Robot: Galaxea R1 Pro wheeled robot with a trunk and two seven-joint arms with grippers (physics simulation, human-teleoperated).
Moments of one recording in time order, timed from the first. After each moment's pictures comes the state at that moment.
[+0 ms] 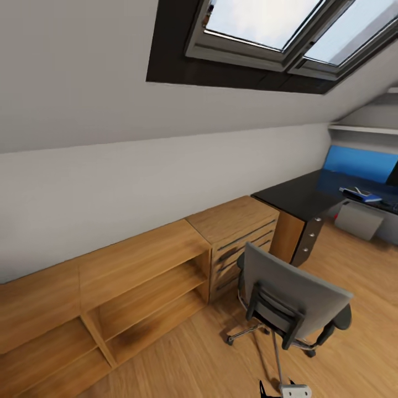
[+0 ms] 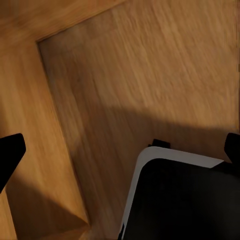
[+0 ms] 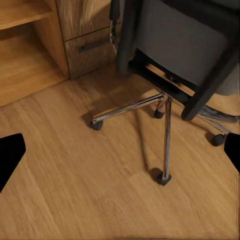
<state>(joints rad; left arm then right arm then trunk) 0.04 -0.01 -0.09 -0.37 0.20 -0.31 0.31 -0.35 -0.01 0.60 -0.04 -0.50 -0.73 -0.14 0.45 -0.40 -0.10</state>
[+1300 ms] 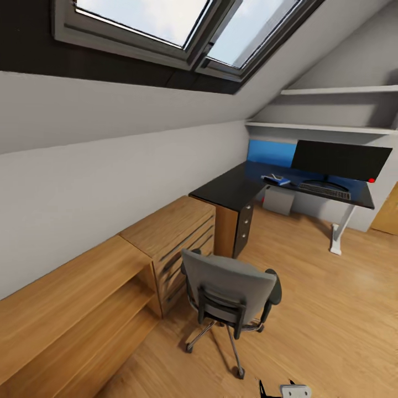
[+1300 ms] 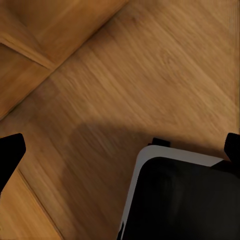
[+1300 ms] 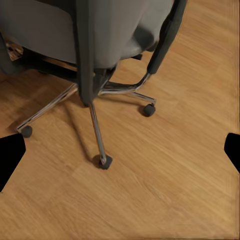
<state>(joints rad) 0.04 -0.01 -0.10 -0.37 0.20 -0.31 0.31 -0.35 -0.01 0.60 -0.04 -0.50 -0.73 -0.14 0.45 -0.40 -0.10</state>
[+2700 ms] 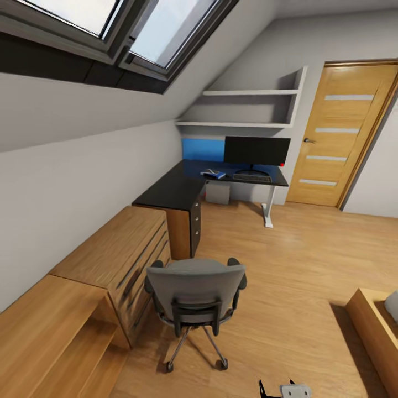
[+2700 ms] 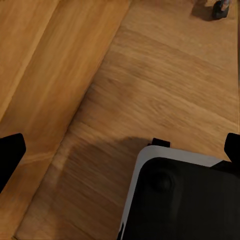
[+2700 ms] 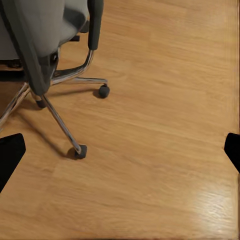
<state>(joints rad) 0.04 -0.01 -0.09 -0.37 0.20 -0.31 0.31 -0.35 -0.01 0.60 -0.04 -0.50 -0.73 -0.14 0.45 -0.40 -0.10</state>
